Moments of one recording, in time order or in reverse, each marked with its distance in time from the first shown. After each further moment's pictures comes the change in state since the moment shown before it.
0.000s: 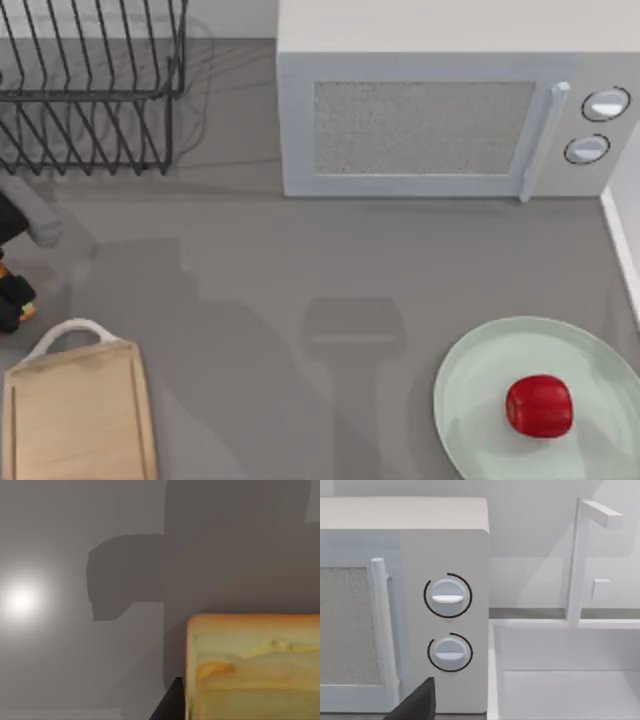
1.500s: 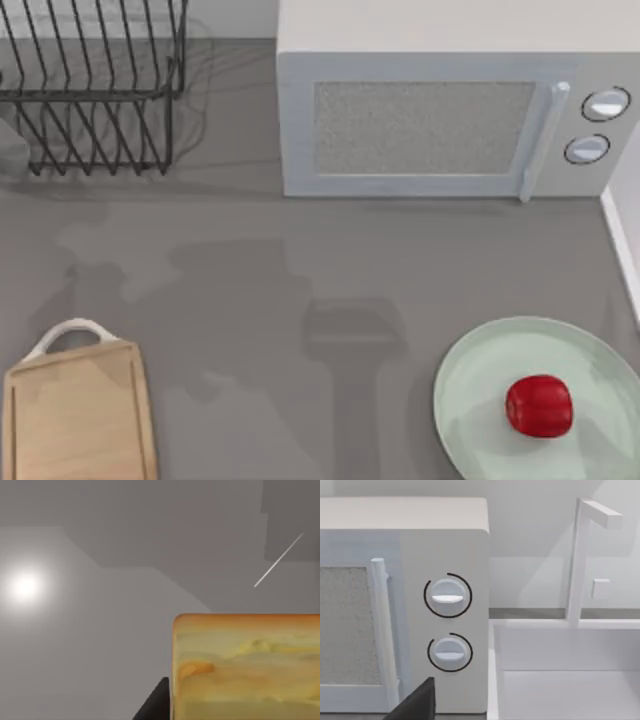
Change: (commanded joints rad) left arm -0.016 -0.153 0.229 -0.383 0.006 -0.043; right arm 0.000 0.000 0.000 0.000 0.000 0.000
